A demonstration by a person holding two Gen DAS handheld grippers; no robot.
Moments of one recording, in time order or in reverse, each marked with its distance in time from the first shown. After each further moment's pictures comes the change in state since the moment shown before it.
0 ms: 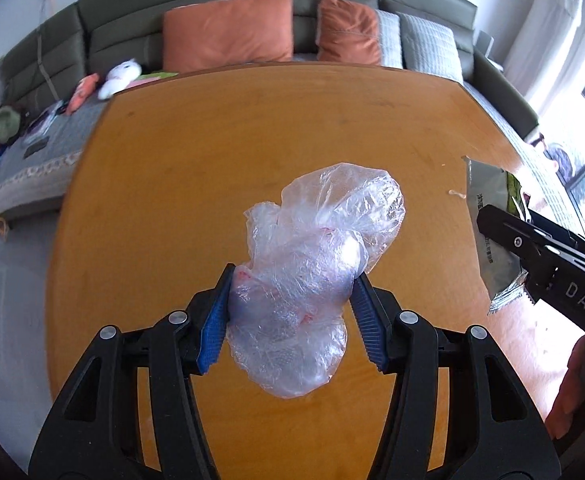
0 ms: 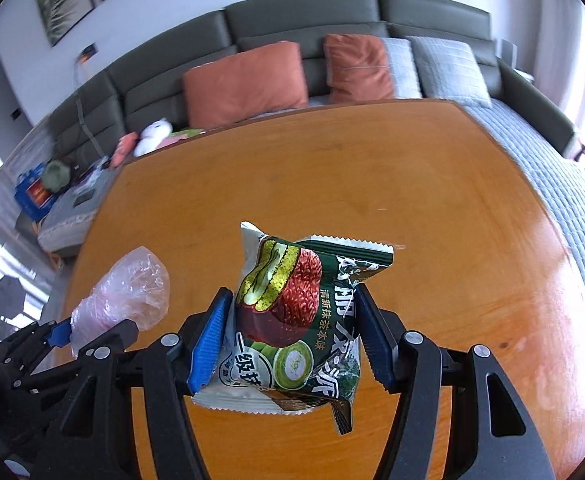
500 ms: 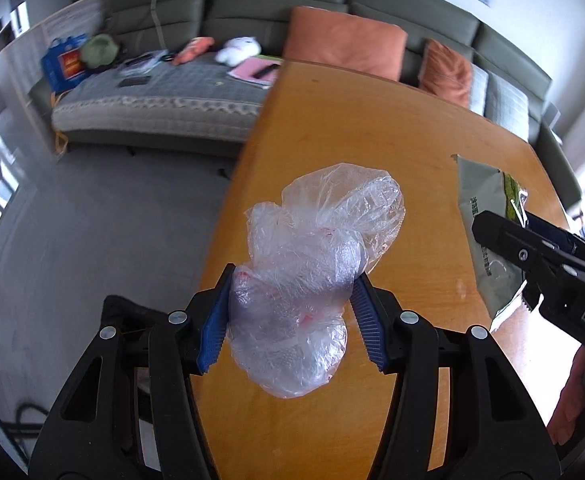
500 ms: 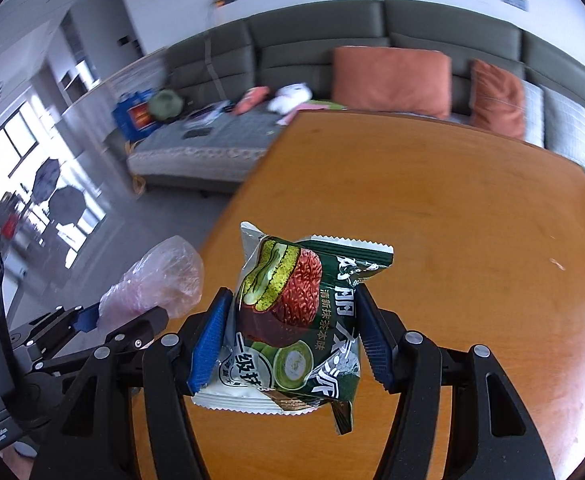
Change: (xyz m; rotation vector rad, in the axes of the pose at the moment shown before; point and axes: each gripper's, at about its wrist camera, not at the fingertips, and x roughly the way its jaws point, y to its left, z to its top) left arm -0.091 0.159 -0.109 -0.295 -0.063 0.139; right arm -0.019 0.196 -0.055 -0.324 0.057 0.261
